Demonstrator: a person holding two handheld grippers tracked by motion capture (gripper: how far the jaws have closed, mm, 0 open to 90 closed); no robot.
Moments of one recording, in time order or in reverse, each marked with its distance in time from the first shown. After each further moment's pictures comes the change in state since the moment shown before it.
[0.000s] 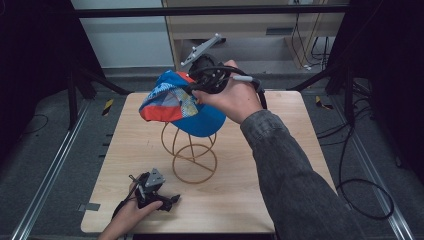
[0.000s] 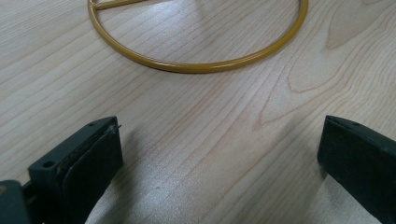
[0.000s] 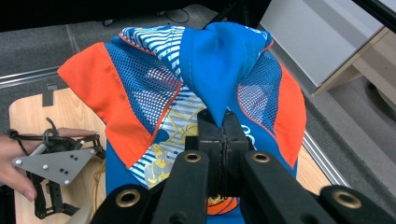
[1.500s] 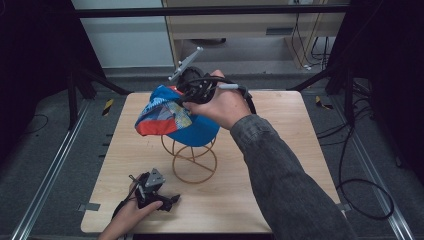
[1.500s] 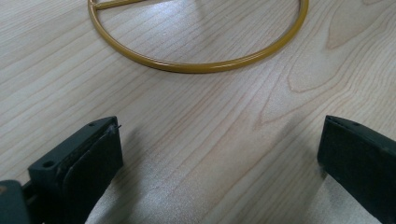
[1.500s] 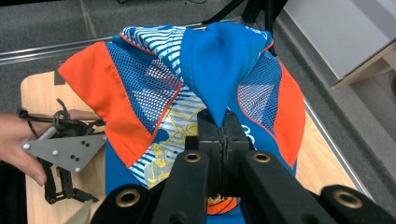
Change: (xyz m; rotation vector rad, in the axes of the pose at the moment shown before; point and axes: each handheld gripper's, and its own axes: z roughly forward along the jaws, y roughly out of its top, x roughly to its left) left arm 0.000 0.000 0.000 0.003 0.000 0.002; right arm 0.017 -0.002 0.031 0.074 0.064 -0.047
